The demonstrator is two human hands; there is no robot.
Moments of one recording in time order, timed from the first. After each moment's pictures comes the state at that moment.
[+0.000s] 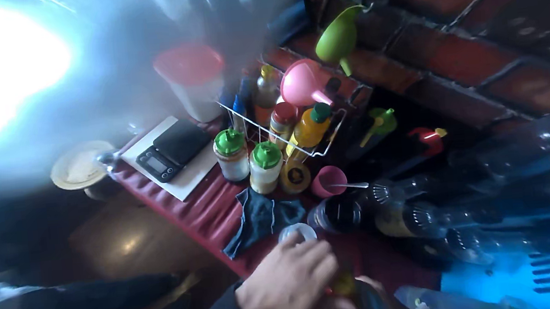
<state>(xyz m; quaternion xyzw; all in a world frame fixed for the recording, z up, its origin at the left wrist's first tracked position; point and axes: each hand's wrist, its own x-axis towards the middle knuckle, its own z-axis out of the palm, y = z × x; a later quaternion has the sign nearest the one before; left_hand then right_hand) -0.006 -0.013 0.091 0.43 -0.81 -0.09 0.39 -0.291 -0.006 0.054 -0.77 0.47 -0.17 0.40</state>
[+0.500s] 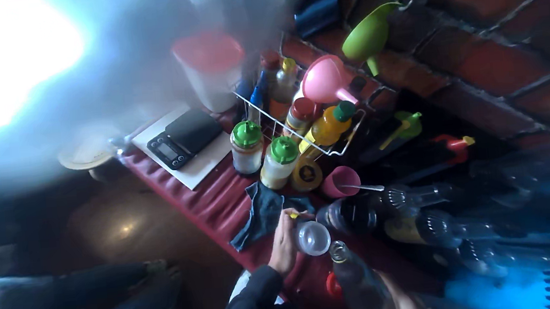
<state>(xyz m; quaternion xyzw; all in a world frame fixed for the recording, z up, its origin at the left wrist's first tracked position) -0.037 -0.030 -0.074 0.47 -0.33 -0.45 0.69 -0.276 -0.022 0.078 -0.77 0.57 0.01 0.30</state>
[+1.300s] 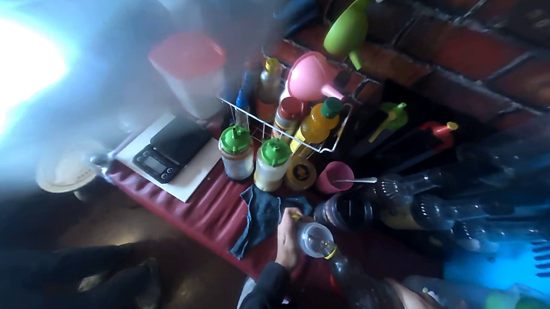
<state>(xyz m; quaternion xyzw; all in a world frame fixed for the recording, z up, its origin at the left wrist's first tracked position) -0.045 -0.044 -0.089 0.44 -0.33 -0.43 0.71 -0.276 -0.025 0.110 -0.73 0.57 0.15 0.34</state>
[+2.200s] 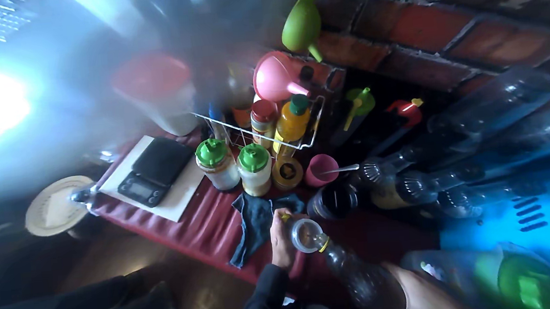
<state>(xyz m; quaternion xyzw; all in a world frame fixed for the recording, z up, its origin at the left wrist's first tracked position) -0.038 -0.044 -0.093 0.44 -0.31 -0.46 0.70 -0.276 -0.029 0.113 -0.71 0.58 0.18 0.36</state>
